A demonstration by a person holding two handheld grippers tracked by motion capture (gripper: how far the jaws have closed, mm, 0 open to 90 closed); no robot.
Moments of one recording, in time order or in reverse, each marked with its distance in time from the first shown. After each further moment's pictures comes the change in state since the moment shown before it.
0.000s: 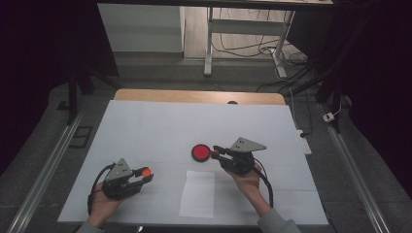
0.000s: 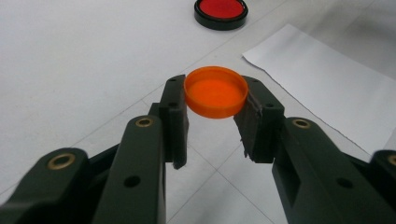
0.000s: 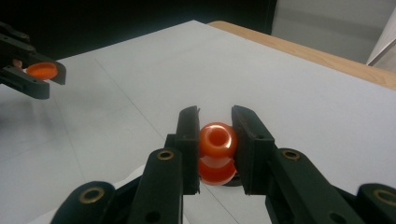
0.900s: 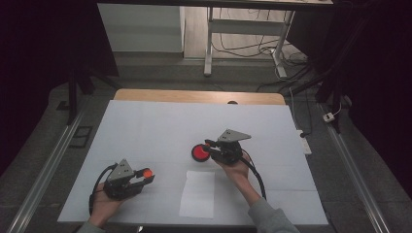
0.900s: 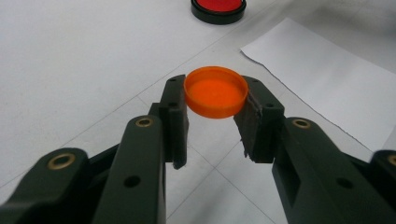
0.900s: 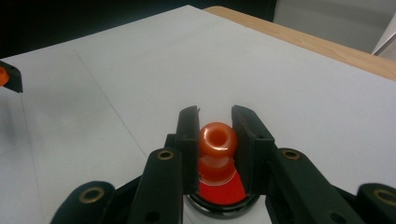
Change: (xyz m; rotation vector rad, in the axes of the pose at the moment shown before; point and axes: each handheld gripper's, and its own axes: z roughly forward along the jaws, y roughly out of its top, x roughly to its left) left arm 0.000 -0.001 0.003 0.015 -0.010 0.004; right arm -0.012 0.006 0.048 0.058 0.001 -0.005
